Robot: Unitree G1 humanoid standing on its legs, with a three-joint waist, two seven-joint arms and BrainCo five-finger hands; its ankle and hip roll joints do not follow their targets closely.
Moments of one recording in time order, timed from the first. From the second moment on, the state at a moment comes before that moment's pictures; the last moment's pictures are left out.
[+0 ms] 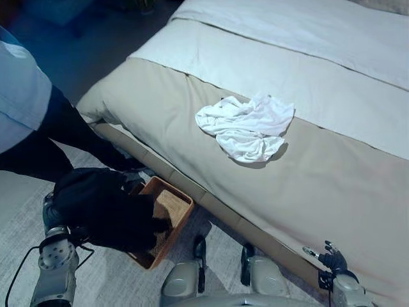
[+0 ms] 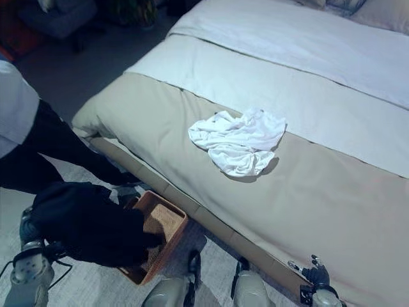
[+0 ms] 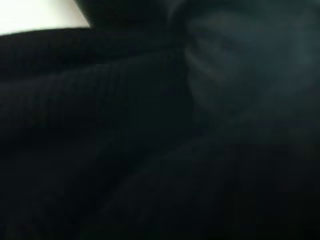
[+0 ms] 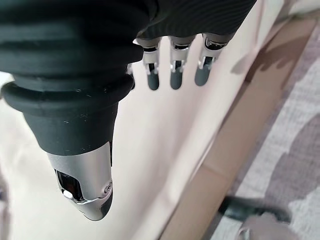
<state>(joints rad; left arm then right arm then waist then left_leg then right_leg) 0.13 0.52 0.24 0.33 -0.21 -0.21 0.26 0.07 -0.38 -0.07 0.92 0.22 -0.09 -0.14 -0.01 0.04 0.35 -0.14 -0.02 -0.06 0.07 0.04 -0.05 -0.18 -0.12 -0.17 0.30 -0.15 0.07</state>
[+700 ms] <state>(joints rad) -0.09 0.65 0.14 0.52 -0.13 -0.22 0.41 -0.04 -0.37 0.02 0.84 0.22 -0.15 -0.21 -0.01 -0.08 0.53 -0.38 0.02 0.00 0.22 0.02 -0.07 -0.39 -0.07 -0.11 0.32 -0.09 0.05</state>
